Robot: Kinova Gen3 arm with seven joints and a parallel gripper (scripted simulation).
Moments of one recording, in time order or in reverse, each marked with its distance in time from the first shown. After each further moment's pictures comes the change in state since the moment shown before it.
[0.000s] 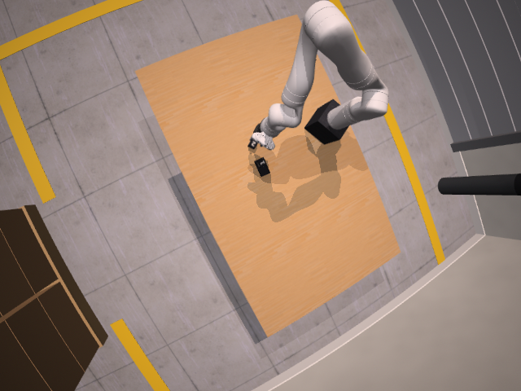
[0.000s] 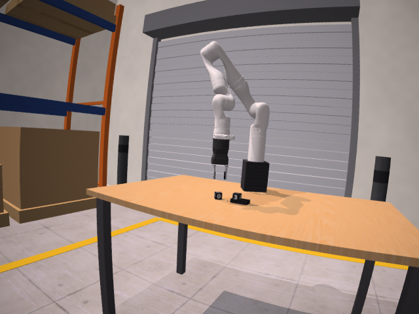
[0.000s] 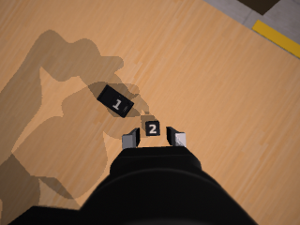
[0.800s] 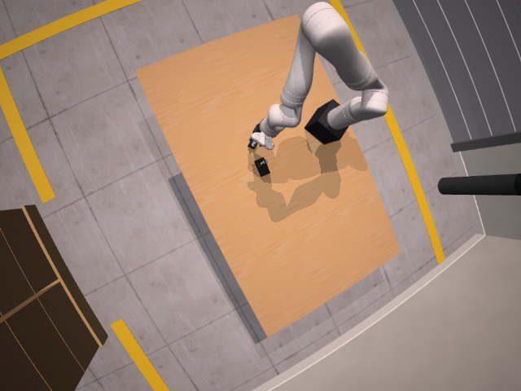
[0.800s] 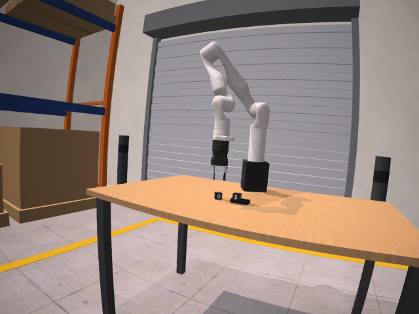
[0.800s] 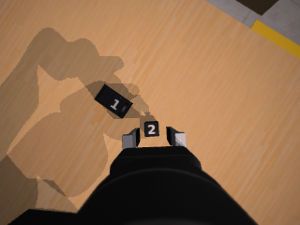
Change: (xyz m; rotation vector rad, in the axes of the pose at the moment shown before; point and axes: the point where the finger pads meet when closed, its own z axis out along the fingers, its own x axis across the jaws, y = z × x) arm 0.002 0.000 0.006 0.002 0.005 0.003
